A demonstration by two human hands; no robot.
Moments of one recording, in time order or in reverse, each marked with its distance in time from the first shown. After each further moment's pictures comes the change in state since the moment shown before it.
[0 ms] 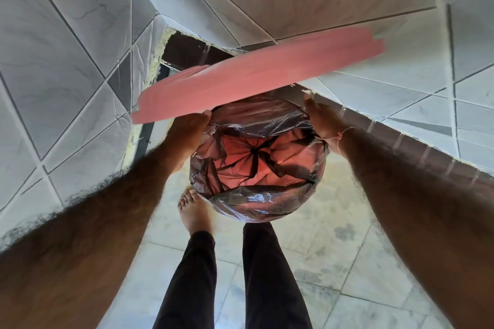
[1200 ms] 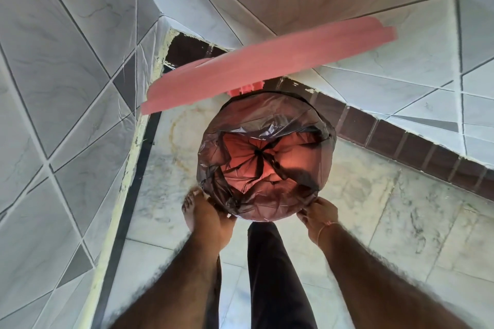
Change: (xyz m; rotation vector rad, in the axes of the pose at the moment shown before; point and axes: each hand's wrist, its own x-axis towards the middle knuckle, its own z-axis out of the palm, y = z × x) left_hand -0.083 -0.117 0.069 -1.141 0.121 -0.706; right_hand -0.115 0.116 0.103 0.873 0.274 0.619
